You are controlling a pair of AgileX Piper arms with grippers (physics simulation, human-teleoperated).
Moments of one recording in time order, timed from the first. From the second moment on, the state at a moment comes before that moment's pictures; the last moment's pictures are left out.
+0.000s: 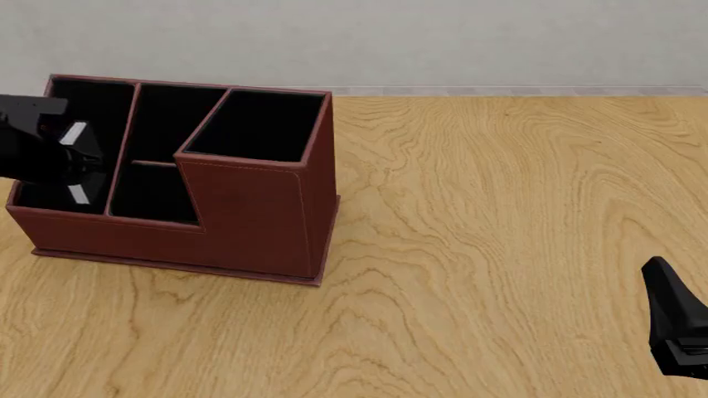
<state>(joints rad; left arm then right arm) 0.27 1.67 -1.08 0.30 0.20 0.00 0.01 -0.02 0.01 0.00</state>
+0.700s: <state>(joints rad) 0.26 1.69 -1.09 0.27 0.21 0.00 0.01 -0.02 0.01 0.00</state>
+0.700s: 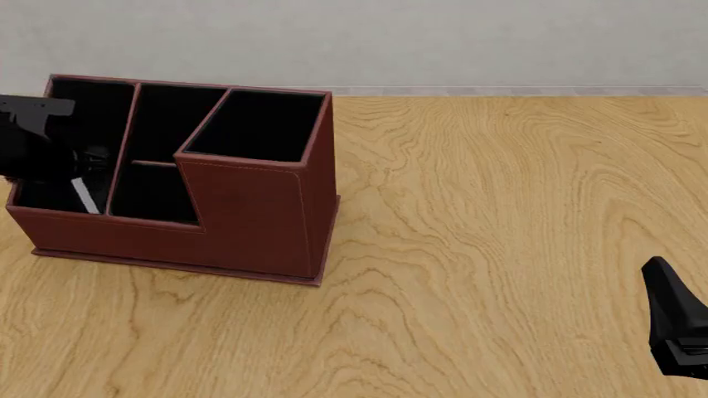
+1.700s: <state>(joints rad) 0.25 1.45 -1.03 0.38 0.20 0.00 0.01 -0.02 0.01 0.00</state>
